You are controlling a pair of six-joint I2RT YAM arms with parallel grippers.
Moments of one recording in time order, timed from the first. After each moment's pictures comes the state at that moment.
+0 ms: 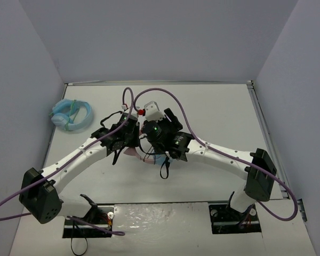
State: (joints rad) left arm -0.66 1.31 1.07 -0.59 -0.15 -0.47; right arm 1.06 1.59 1.29 -0.32 1.00 -0.03
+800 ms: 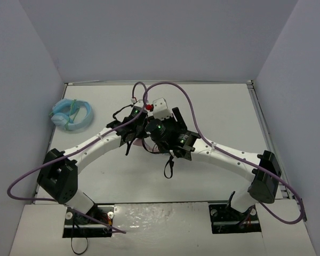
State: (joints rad) left arm -0.66 1.54 1.16 -0.42 -0.19 -0.46; right arm 1.05 1.54 1.30 -0.41 1.01 0.15
